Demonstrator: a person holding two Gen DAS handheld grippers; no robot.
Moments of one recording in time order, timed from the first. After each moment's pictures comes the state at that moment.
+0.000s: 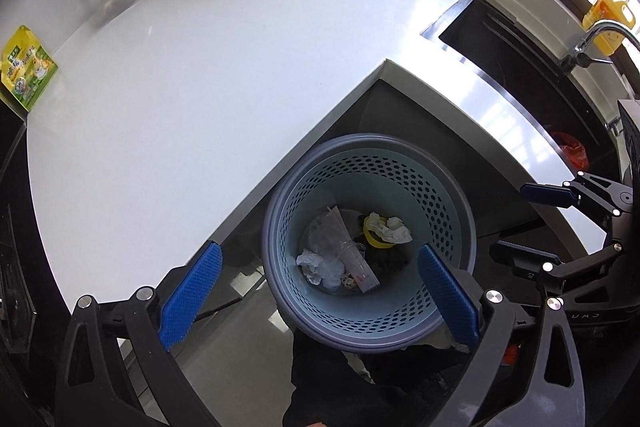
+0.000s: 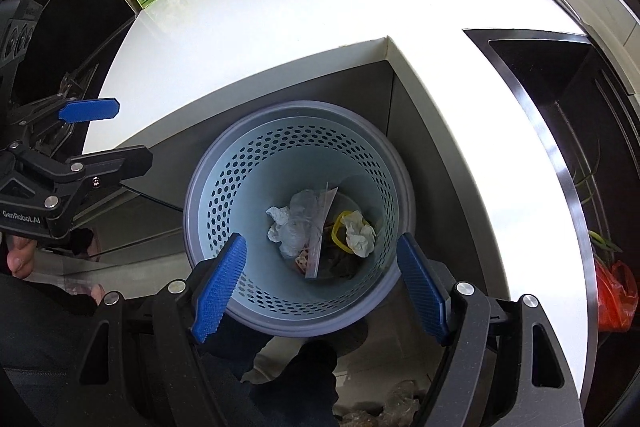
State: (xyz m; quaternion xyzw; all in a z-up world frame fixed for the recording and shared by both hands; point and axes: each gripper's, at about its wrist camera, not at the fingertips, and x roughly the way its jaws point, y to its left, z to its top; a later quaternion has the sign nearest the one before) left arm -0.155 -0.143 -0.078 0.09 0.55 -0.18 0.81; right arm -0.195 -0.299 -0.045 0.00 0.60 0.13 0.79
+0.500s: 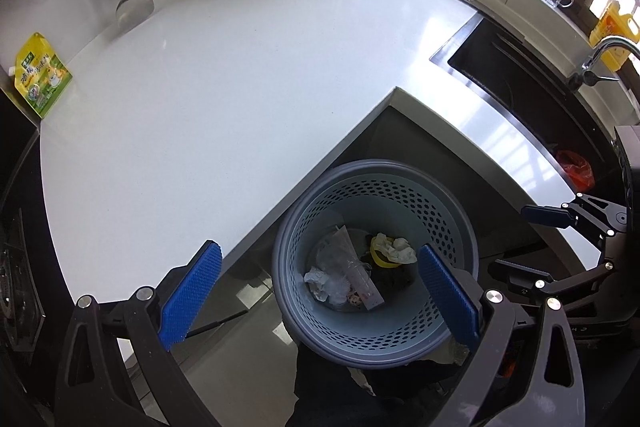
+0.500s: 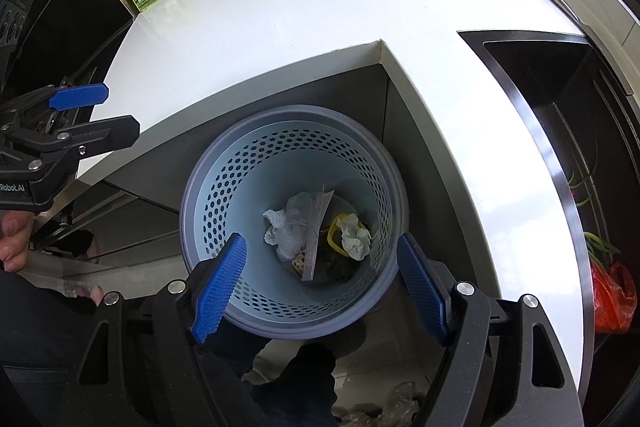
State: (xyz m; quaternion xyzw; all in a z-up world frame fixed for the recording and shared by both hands) left arm -0.150 -0.147 -0.063 0.09 0.53 -0.16 0.83; right arm -0.191 -0.305 -0.048 0.00 0.60 0.12 0.79
